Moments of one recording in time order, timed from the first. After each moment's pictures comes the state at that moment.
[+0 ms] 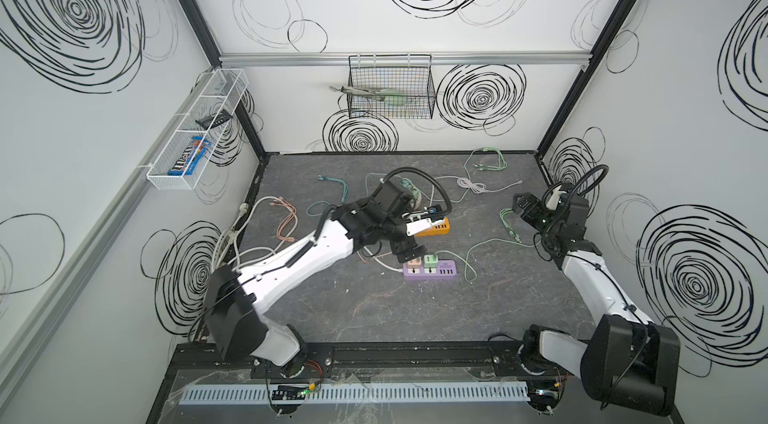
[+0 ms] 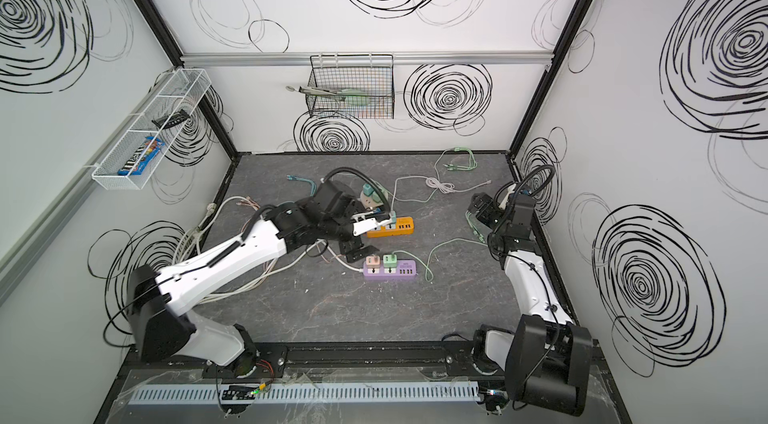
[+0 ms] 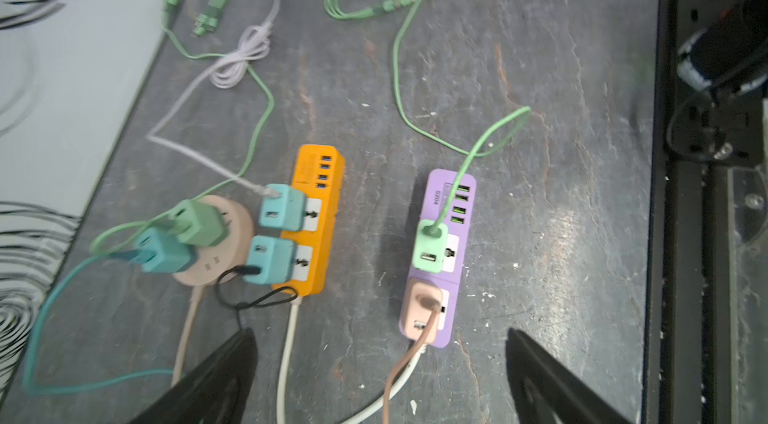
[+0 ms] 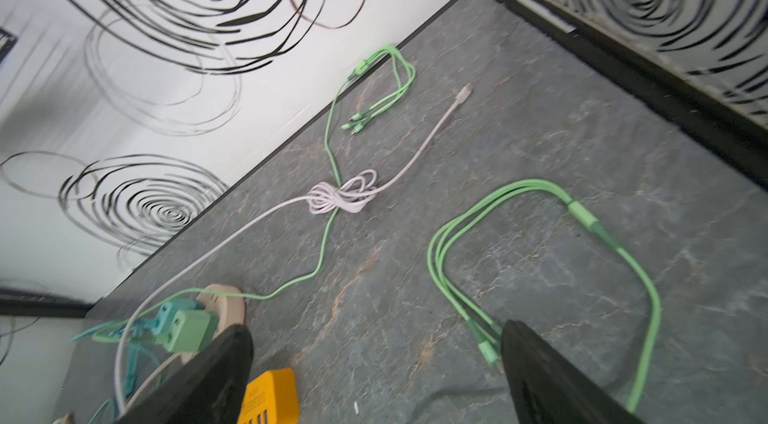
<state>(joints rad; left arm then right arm) -0.76 1.41 1.26 -0.62 0.18 0.44 -0.20 1.16 0.67 -0.01 -0.15 0.54</state>
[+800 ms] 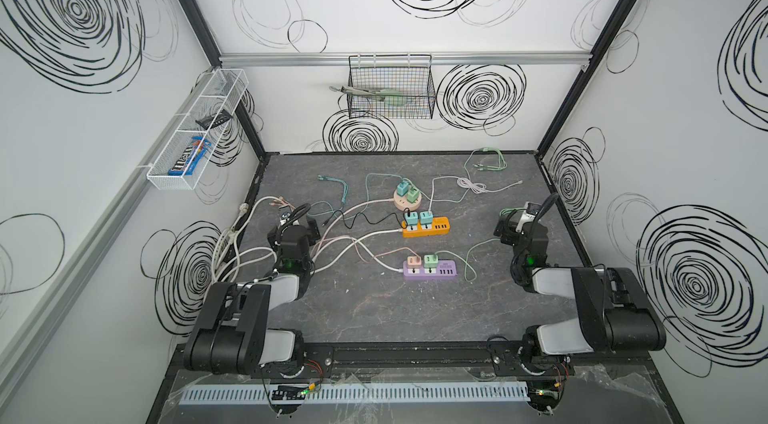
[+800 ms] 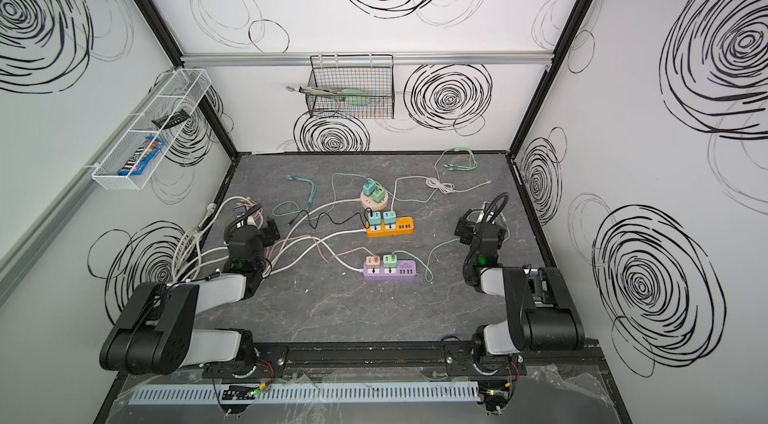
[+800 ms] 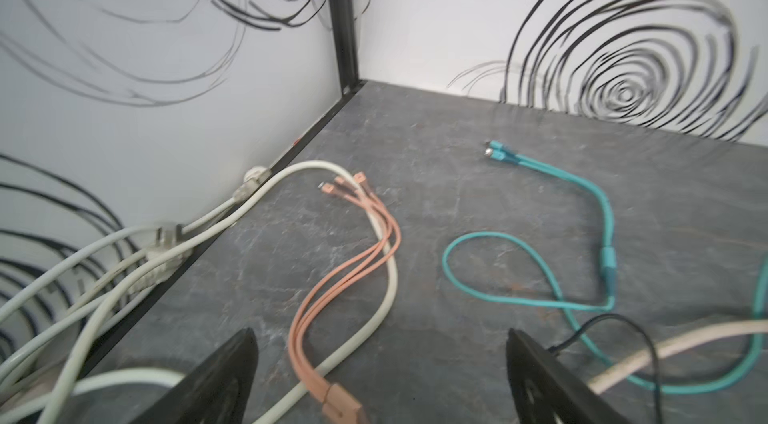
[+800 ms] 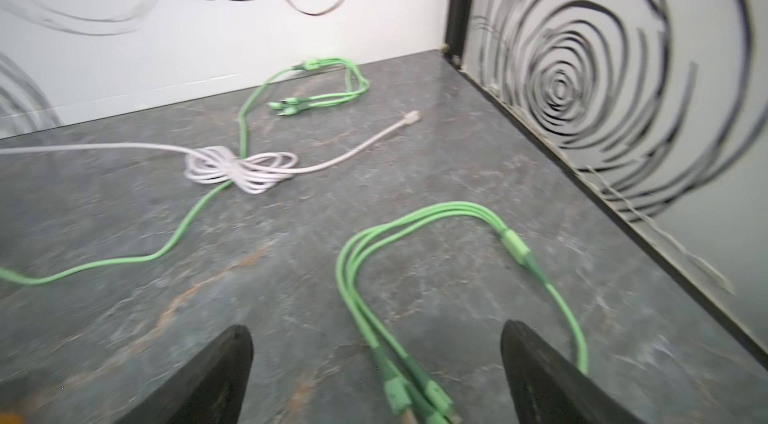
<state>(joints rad) -0.03 1.38 0.29 0.78 -0.41 -0.15 0.03 1.43 0.29 0.82 0.23 0.14</state>
